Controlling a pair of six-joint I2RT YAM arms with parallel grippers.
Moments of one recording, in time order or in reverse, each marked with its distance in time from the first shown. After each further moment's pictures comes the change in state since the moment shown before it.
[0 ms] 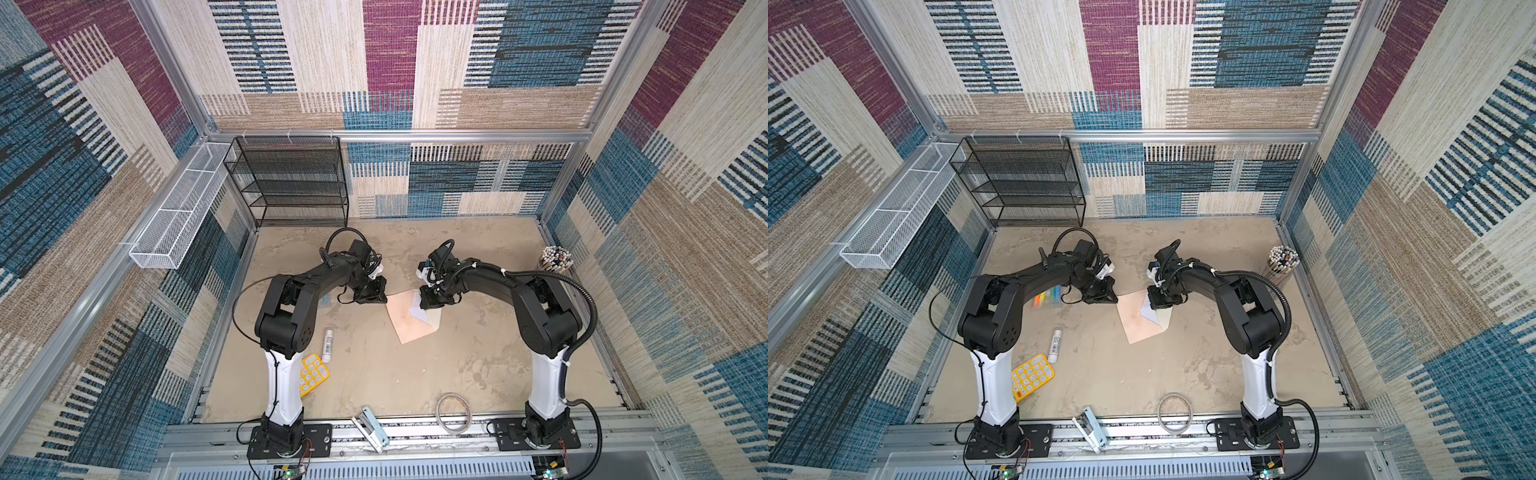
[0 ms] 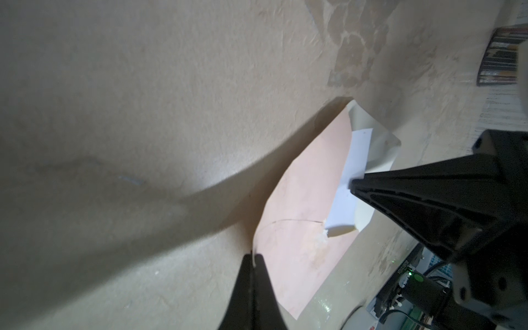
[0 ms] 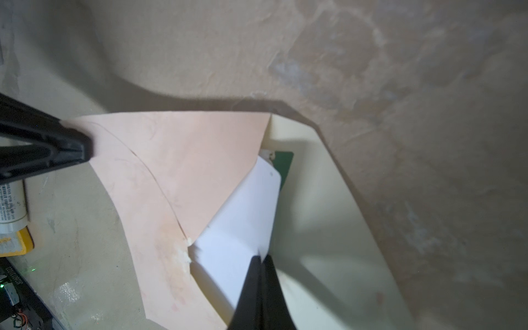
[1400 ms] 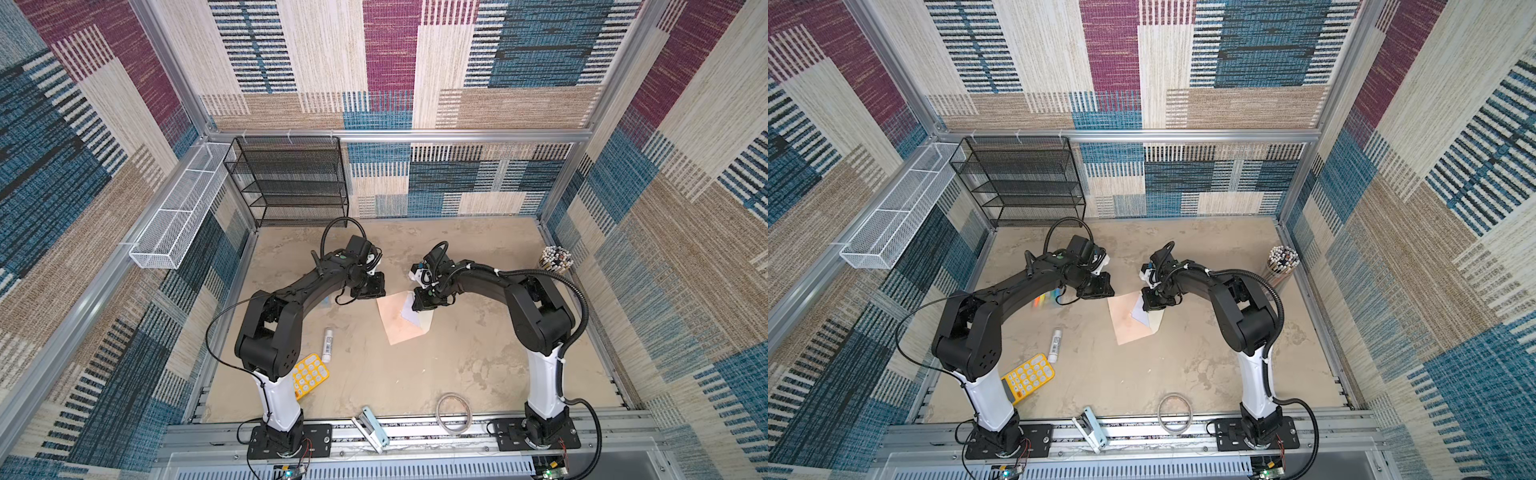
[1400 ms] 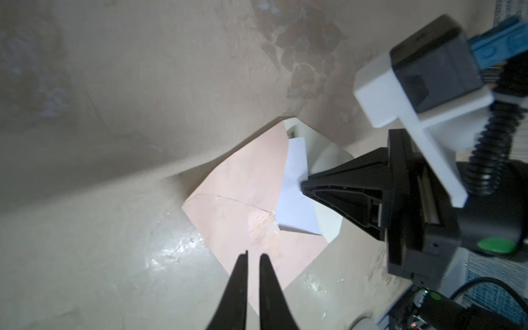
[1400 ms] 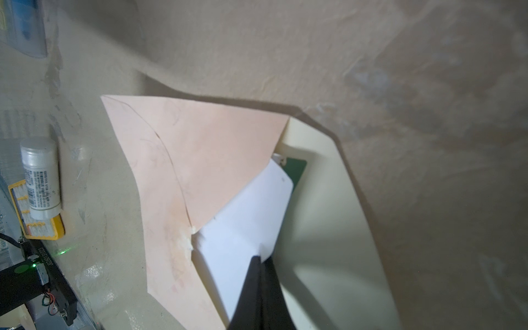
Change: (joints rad) left arm -0.046 -0.191 -0.087 0.042 -0.115 -0.059; right arm 0.025 0.043 0.012 0.040 -0.080 -0.002
